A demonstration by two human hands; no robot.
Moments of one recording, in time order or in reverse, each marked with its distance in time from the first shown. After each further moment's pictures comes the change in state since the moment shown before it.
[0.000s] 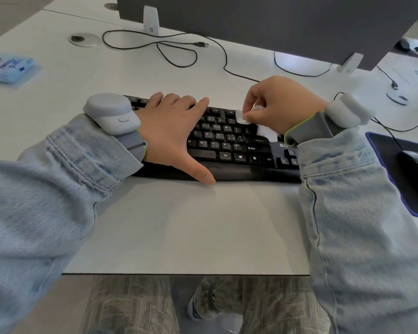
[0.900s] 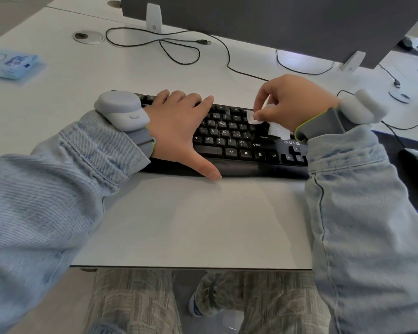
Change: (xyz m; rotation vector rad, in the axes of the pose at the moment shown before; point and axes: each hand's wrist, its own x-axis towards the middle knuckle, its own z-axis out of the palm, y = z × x) left_hand 0.003 0.004 0.002 0.020 0.022 0.007; right_hand -0.006 0.009 -0.006 0.011 -0.030 0.071
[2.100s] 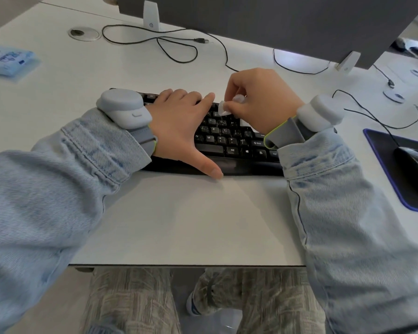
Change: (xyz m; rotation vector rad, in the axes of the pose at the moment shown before) left_hand 0.003 0.001 0.002 -0.017 0.032 0.012; right_hand 0.009 -0.037 0.020 -0.040 0.190 -0.223
